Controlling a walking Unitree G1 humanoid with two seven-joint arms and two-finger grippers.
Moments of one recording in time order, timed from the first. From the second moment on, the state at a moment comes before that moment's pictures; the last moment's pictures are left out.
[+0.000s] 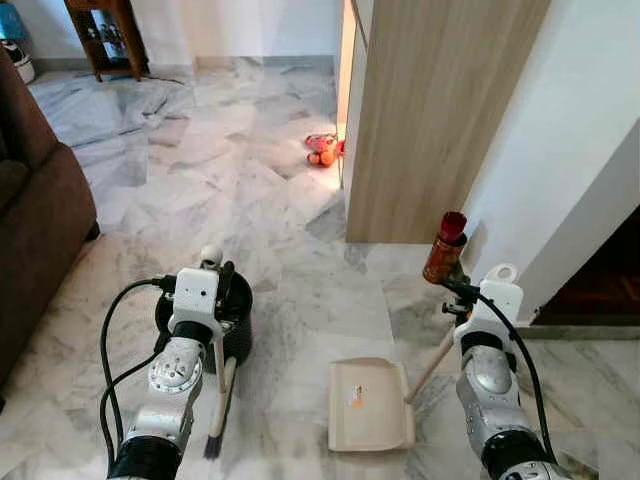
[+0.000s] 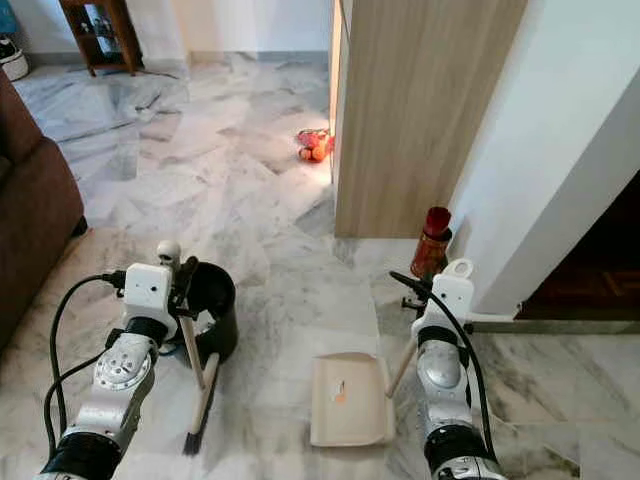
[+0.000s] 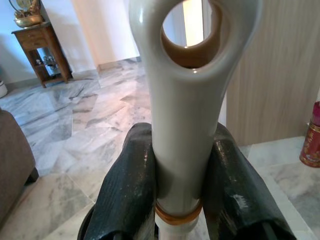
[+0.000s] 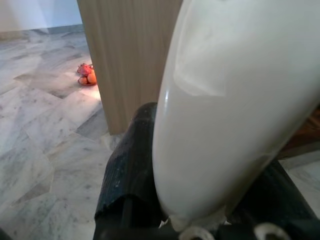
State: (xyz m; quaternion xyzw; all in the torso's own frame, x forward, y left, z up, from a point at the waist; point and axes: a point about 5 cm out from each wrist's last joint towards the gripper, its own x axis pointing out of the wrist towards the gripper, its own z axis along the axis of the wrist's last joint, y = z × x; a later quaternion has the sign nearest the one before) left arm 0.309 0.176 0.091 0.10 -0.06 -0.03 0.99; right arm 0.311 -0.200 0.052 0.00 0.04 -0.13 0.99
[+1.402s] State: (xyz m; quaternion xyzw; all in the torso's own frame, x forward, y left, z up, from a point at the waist) left arm 0.309 0.172 0.090 0.11 -0.06 -0.03 0.99; right arm 0.313 -0.197 0.051 0.00 0.04 -0.13 0.99
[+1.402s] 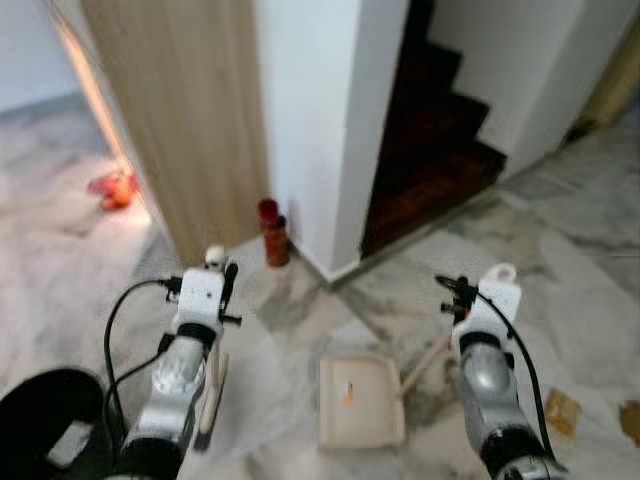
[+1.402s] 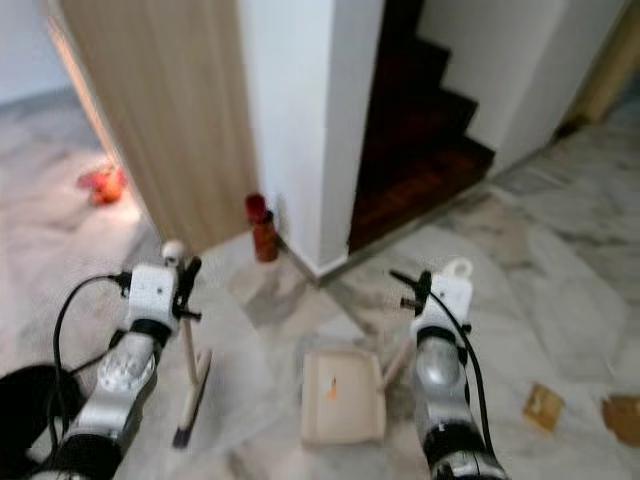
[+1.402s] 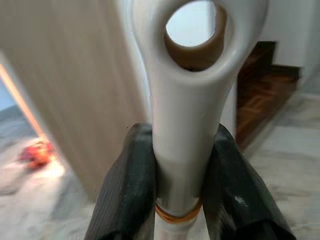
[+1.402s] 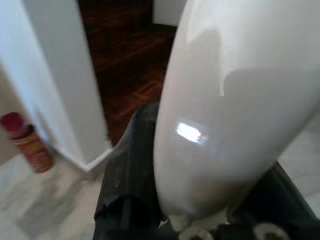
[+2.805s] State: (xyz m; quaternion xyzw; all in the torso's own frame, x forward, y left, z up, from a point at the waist) left arm 0.309 0.172 0.090 0.10 -0.06 -0.02 0.99; right arm 0.310 -0.200 0.048 -0.01 0.05 -0.12 0.99
